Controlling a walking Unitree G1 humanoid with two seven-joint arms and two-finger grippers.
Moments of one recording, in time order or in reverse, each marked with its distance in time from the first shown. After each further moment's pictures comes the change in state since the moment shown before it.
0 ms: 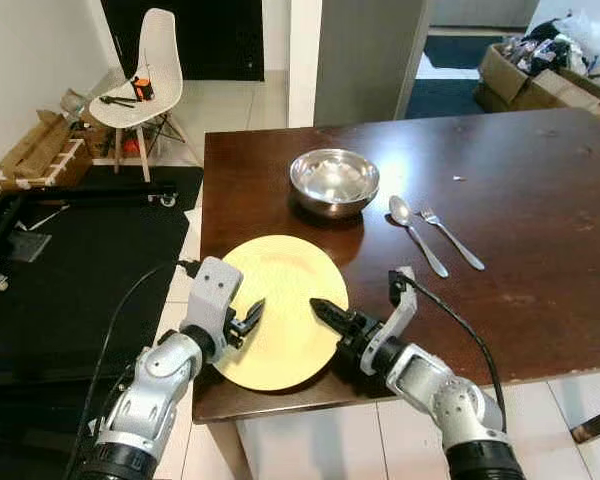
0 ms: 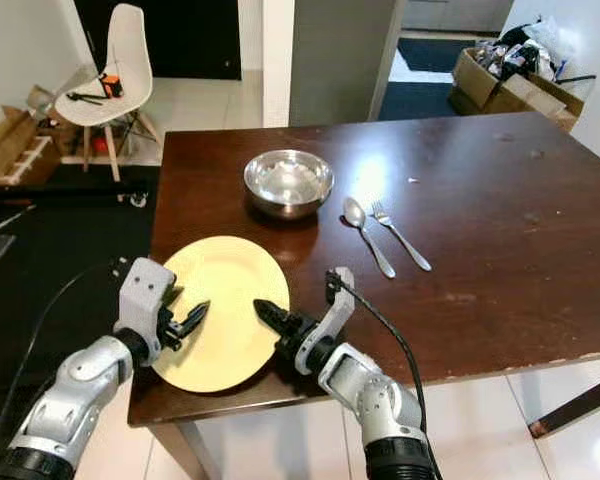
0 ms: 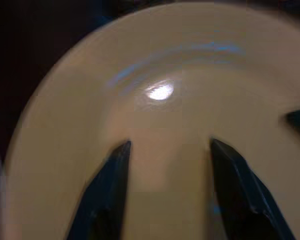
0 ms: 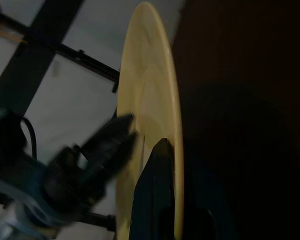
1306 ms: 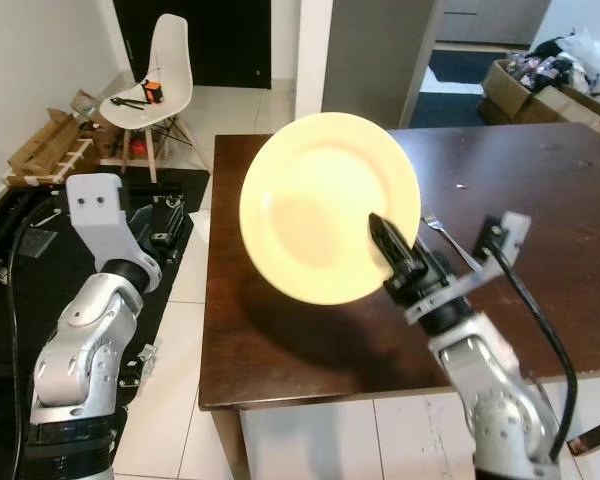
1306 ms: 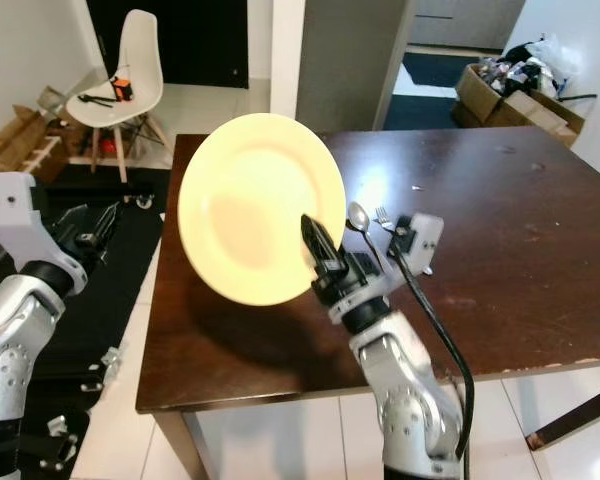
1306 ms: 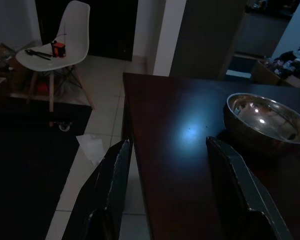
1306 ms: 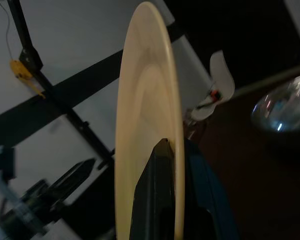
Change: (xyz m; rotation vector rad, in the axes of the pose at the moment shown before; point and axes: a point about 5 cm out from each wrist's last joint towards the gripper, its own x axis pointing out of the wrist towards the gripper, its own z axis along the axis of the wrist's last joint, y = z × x) left arm -0.028 0.057 0.067 -0.121 -0.194 0.439; right arm -0.034 0.060 0.060 -0.275 -0.426 0.037
